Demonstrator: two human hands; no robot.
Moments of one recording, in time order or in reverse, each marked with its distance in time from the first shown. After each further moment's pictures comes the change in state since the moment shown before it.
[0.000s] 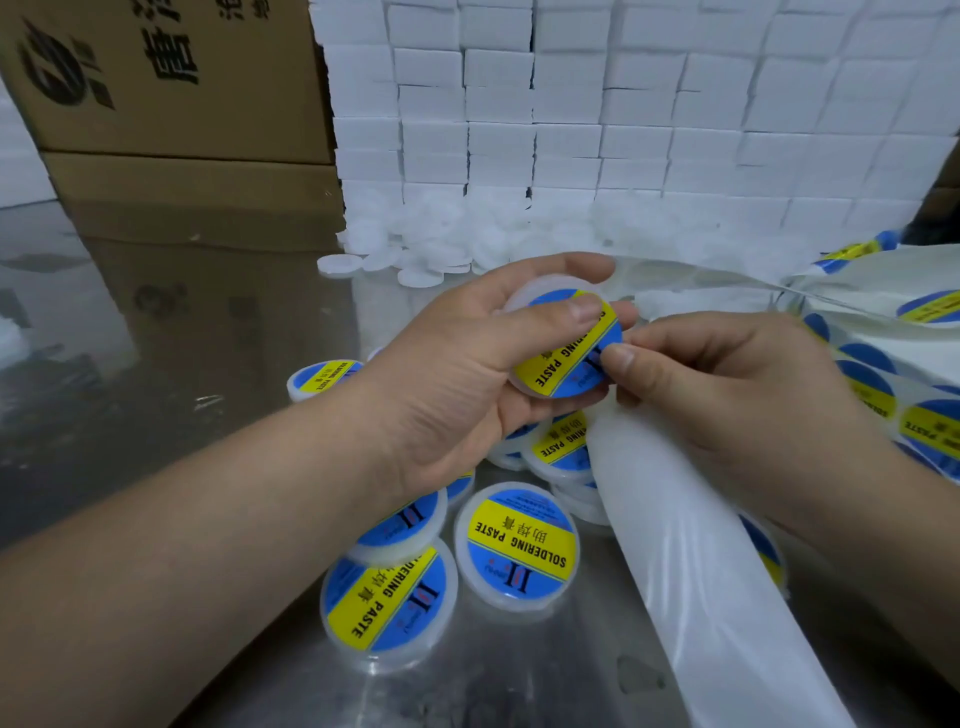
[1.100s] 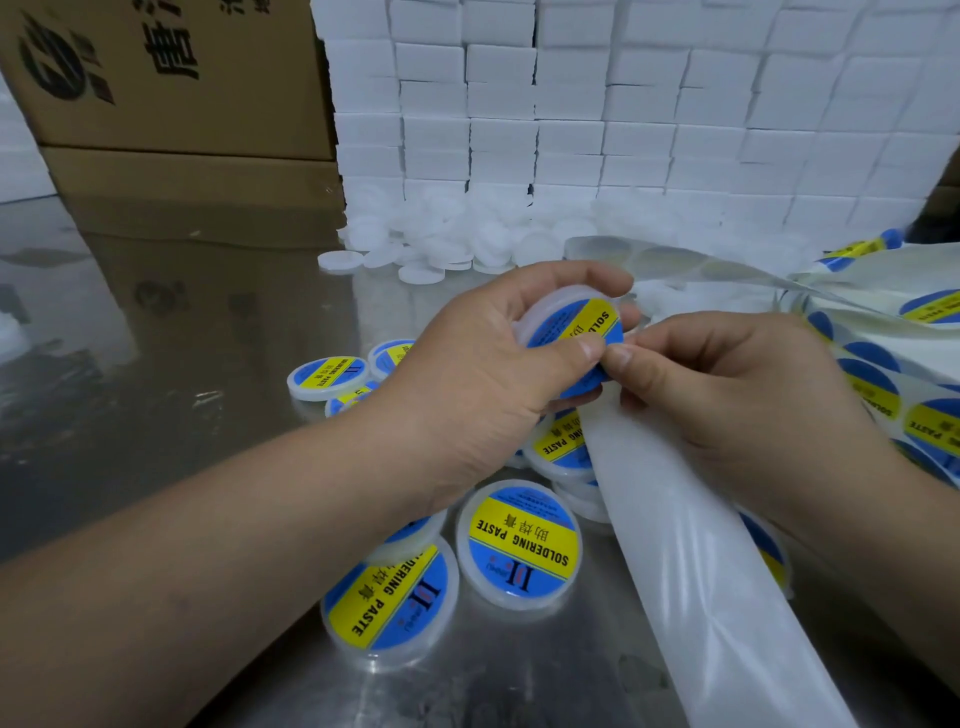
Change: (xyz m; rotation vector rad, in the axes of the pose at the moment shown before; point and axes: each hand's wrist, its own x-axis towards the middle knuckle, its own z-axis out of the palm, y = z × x) left_hand -0.006 -0.004 0.007 0.295 0.075 0.108; right_hand 0.001 0.004 0.000 -0.155 0.069 0.064
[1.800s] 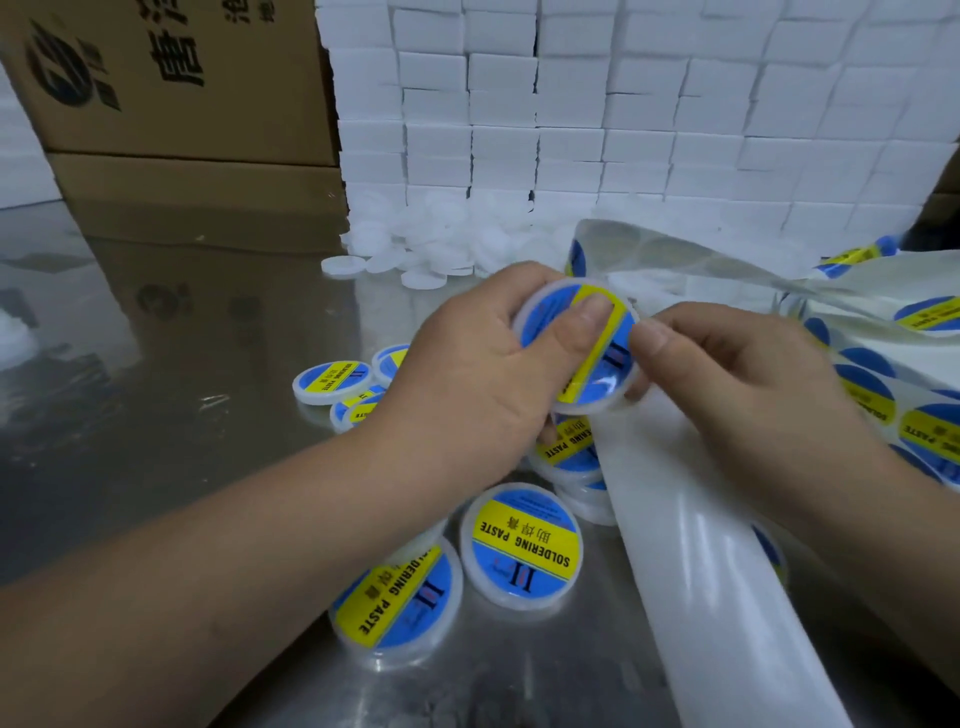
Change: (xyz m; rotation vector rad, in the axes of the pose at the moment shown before) left_hand -0.004 0.002 0.001 0.415 0.197 0.113; right_hand -0.001 -0.002 -0.007 -0.130 0.017 -0.049
